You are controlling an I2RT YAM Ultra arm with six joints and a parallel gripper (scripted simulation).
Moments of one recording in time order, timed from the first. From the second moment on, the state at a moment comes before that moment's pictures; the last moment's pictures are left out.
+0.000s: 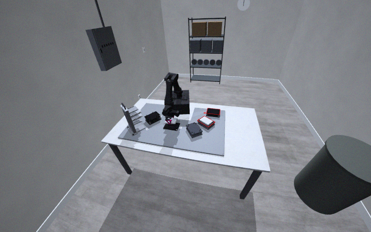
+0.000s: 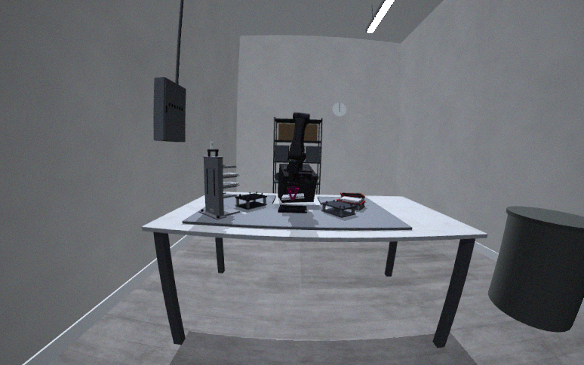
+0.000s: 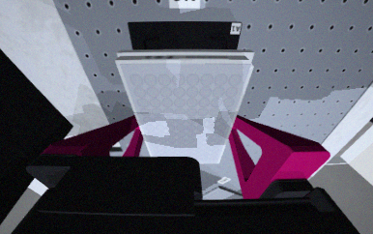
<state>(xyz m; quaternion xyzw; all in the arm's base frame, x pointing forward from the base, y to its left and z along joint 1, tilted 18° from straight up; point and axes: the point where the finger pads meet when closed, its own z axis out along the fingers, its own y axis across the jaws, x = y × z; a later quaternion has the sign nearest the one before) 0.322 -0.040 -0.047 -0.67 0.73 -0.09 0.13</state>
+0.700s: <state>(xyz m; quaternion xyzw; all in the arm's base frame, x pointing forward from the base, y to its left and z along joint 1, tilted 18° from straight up) 0.325 -0.039 -0.059 -0.67 0.73 -0.08 0.13</state>
